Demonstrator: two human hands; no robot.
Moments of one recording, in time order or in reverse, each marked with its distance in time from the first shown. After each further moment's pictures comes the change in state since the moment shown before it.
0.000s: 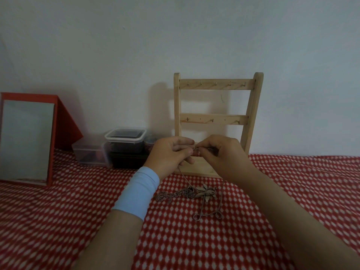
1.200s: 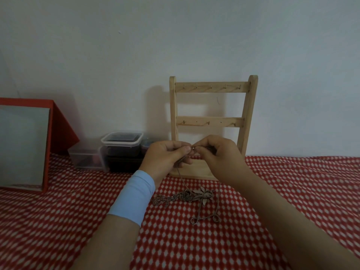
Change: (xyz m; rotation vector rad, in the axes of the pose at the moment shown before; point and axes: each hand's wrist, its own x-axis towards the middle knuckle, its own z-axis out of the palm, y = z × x) left_hand -0.001 0.006 0.005 -0.269 0.038 -0.117; right_hand 0.000 -0.004 0.001 0.207 0.046 0.144
